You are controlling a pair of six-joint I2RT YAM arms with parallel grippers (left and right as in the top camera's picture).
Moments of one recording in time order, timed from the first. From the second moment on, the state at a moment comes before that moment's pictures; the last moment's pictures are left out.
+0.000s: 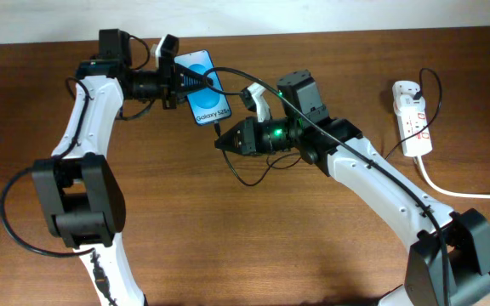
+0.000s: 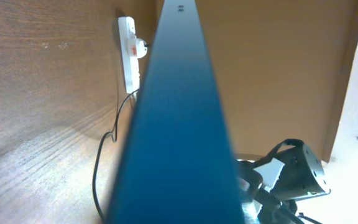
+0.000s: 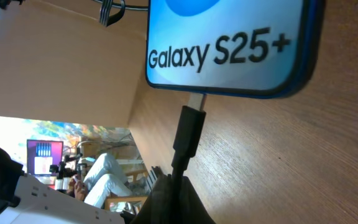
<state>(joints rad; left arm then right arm) 0.02 2.16 1.85 -0.87 1.41 -0.29 0.47 1.69 1.27 -0.27 -0.89 0.63</state>
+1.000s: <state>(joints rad) 0.01 2.16 1.85 -0.87 1.41 -0.29 0.47 1.69 1.26 -0.24 -0.88 0.63</state>
